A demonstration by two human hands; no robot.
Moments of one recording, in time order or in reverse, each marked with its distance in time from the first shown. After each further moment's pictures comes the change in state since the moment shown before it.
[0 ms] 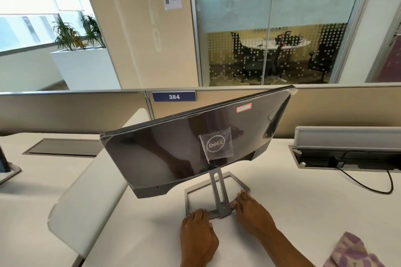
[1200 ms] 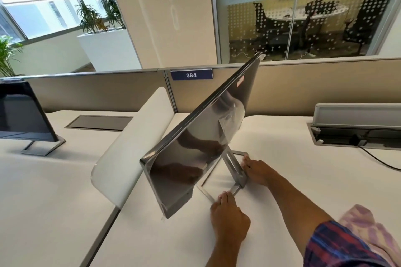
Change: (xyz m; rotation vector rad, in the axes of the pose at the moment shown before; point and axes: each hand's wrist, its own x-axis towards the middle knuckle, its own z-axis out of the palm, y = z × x) left_hand -0.052 0.065 0.001 -0.104 0.003 -0.258; right_hand 0.028 -0.022 -0.041 0.029 -0.177 -0.047
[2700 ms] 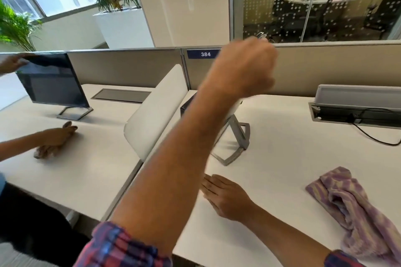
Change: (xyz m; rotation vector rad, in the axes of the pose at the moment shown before) left_hand -0.053 0.134 -0.354 0.321 0.375 0.789; right_hand -0.195 -0.063 0.148 -0.406 0.555 -1.116
